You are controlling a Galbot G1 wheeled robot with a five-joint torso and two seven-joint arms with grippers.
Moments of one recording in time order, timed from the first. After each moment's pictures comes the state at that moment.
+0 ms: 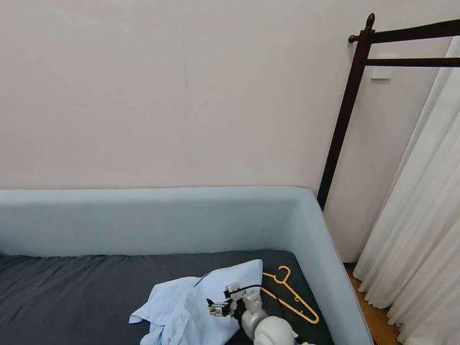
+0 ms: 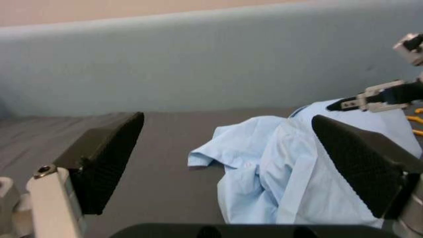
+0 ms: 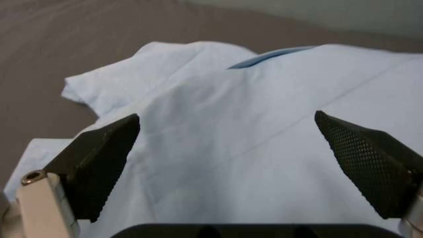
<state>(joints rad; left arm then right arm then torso) 2.08 -1.34 -0.56 -1.96 -0.09 -0.55 -0.21 -0.71 1.32 -0.39 1.33 0.67 -0.34 0.16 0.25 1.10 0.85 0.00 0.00</state>
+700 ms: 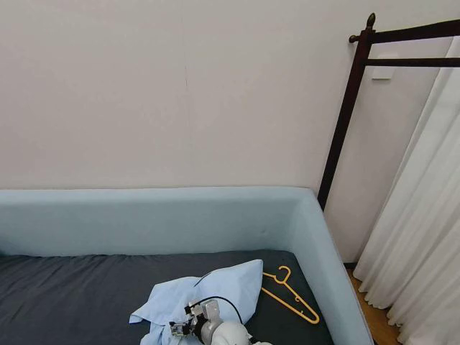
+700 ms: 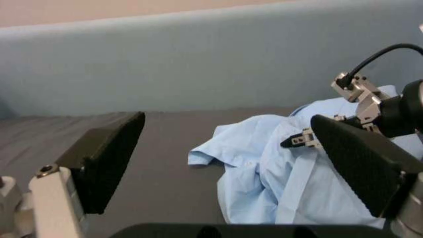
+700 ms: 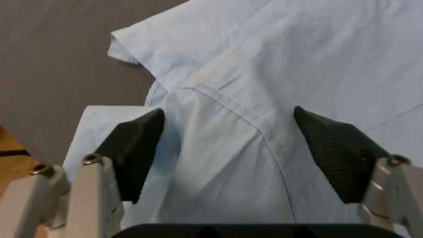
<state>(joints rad) 2.06 -1.34 -0.56 -1.94 -0.08 -0.56 -0.21 -0.67 1.47 -0.46 1.15 0.73 -0.37 0.14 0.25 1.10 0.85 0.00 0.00</state>
